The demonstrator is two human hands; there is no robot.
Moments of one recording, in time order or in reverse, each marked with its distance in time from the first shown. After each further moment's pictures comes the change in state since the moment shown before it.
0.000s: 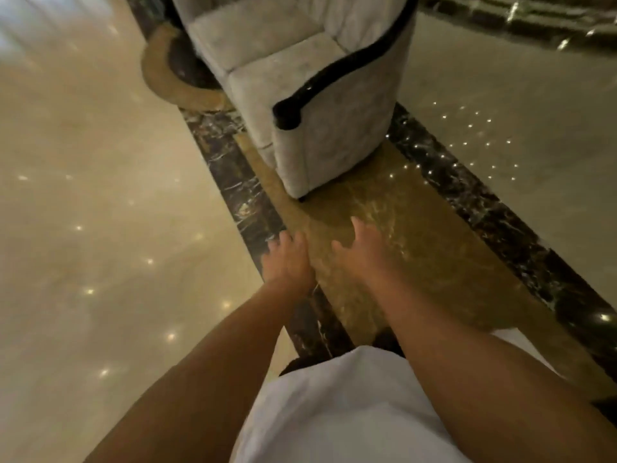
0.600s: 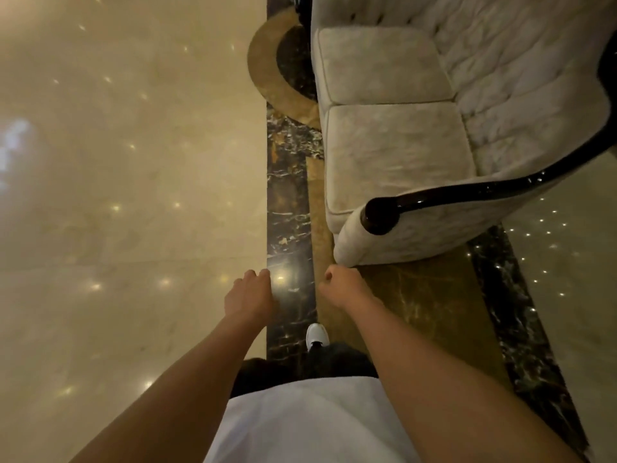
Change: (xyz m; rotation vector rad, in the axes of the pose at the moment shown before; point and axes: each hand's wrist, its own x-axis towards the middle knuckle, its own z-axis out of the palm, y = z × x) left_hand 0.256 -0.183 -0.097 -0.202 -0.071 -0.497; right_hand 0.299 -0.251 0.054 -0.287 -0.495 -0.248
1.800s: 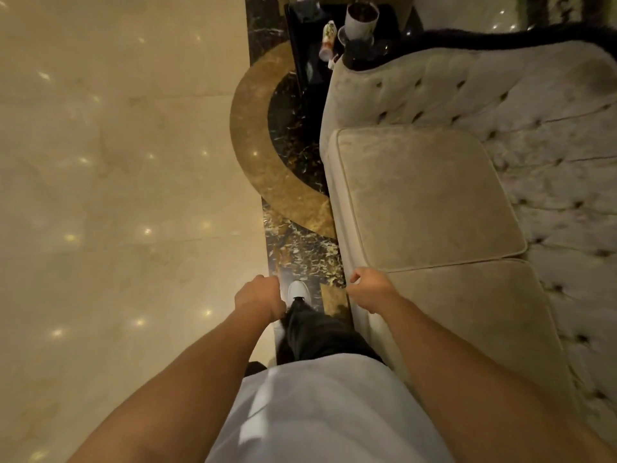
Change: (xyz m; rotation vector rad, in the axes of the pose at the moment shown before) left_hand 0.838 0.052 -0.384 0.095 -0.257 0.118; right_hand 0.720 -0.370 -0.376 -0.001 0.020 0.267
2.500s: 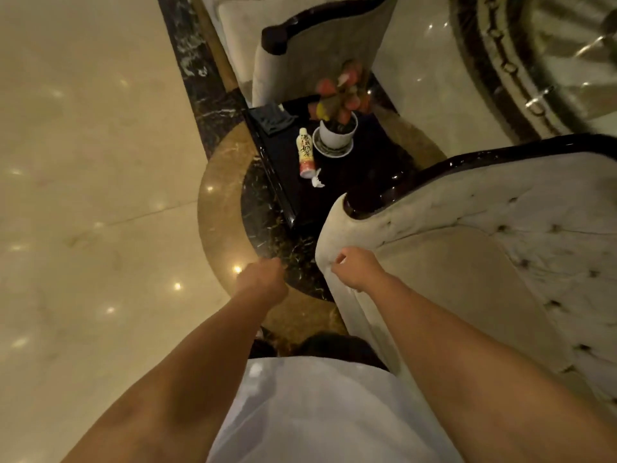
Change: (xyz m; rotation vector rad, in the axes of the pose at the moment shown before) left_hand 0.461 0.032 -0.456 0.107 0.111 0.282; right_hand 0.387 -0.369 -0.297 0.116 0.158 0.028
